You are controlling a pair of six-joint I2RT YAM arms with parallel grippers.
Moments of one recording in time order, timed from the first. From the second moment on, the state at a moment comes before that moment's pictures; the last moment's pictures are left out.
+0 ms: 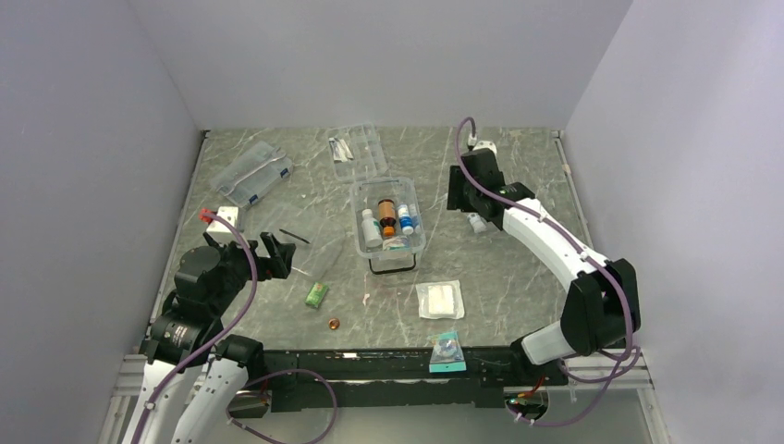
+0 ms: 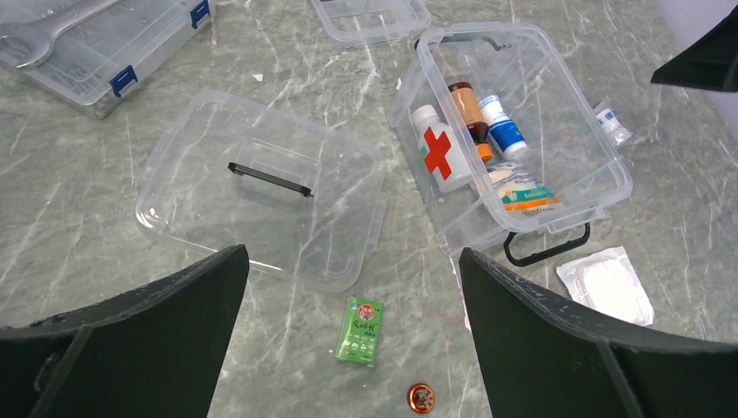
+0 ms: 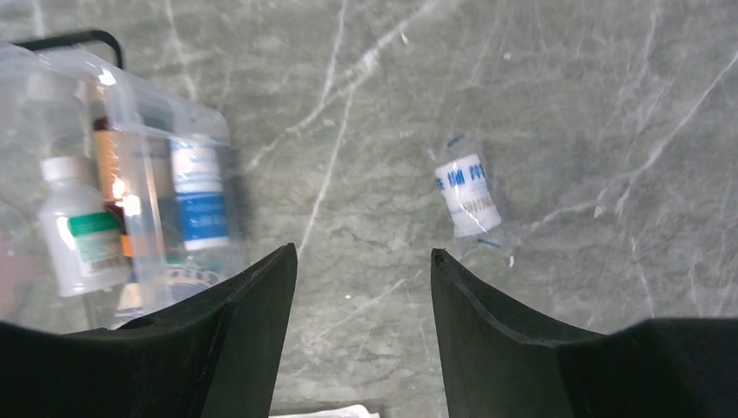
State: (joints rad) left arm -0.27 0.39 0.72 -0.61 0.01 -0.28; right arm 0.41 1.45 1.18 -0.48 0.25 0.34
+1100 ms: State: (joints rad) left arm -0.27 0.40 0.72 -0.61 0.03 -0.28; right arm 0.18 1.74 1.08 -0.33 0.08 0.33
